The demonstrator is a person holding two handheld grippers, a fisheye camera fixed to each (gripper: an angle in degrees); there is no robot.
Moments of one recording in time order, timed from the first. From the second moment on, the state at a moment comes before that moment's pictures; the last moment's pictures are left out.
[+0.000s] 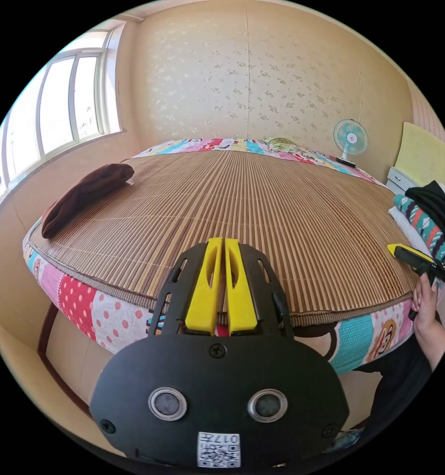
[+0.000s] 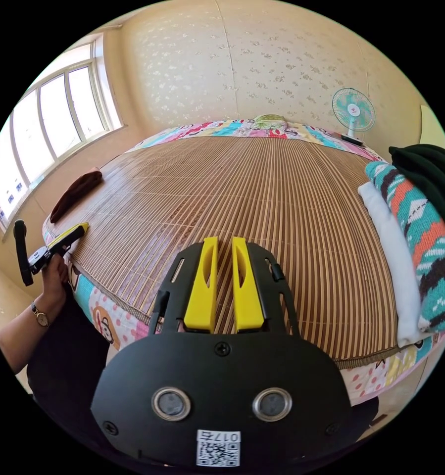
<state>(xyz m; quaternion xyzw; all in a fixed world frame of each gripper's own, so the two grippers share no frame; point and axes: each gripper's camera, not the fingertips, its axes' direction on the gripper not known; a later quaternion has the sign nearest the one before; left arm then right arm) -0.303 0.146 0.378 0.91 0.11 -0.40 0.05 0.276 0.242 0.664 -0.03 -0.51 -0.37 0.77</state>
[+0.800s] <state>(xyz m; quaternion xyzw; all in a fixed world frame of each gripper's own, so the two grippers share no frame) -0.325 0.127 0.376 0.91 0.10 -0.41 0.05 0.268 0.226 0.649 -0.02 -0.50 -0.38 0.78</state>
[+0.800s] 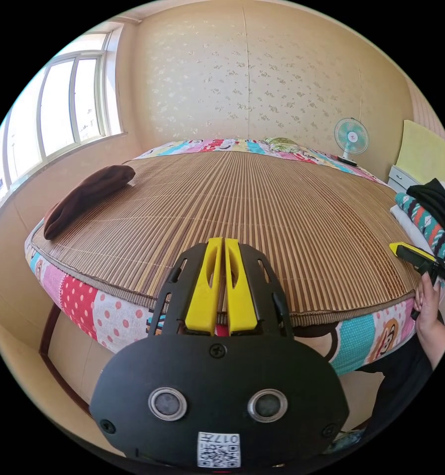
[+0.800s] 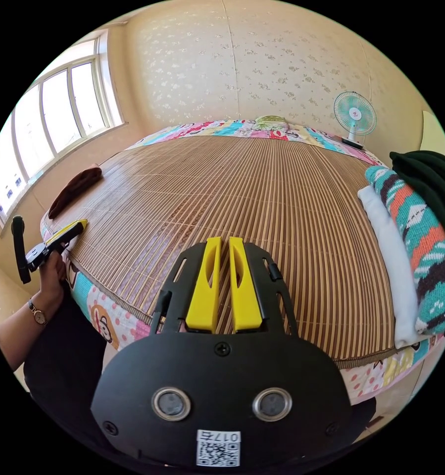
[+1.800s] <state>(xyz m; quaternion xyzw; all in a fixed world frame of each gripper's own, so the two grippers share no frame) -0.337 0.120 0.366 0.90 0.10 -0.42 0.05 0.259 0.227 0.637 -0.02 -0.50 -0.38 0.78</state>
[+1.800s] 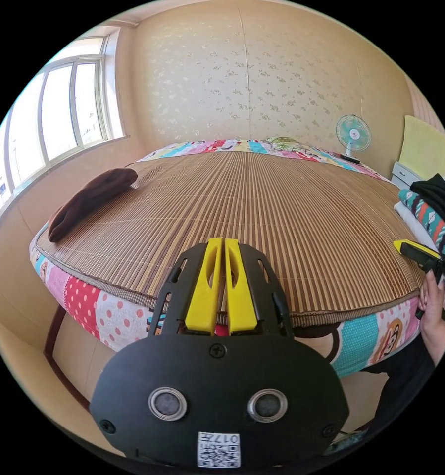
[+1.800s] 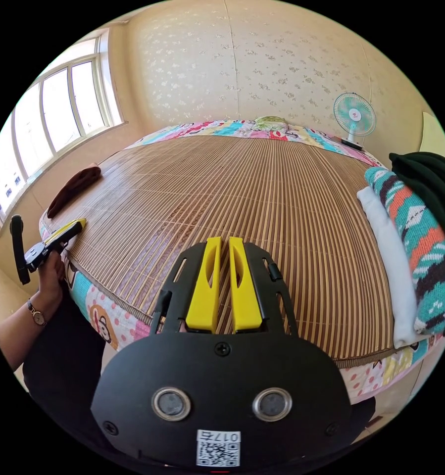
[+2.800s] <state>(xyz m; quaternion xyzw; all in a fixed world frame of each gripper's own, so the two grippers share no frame) -0.330 0.121 0.357 0.88 0.07 -0.46 0.06 0.255 0.237 0.622 -0.02 -0.50 -0.38 0.77</state>
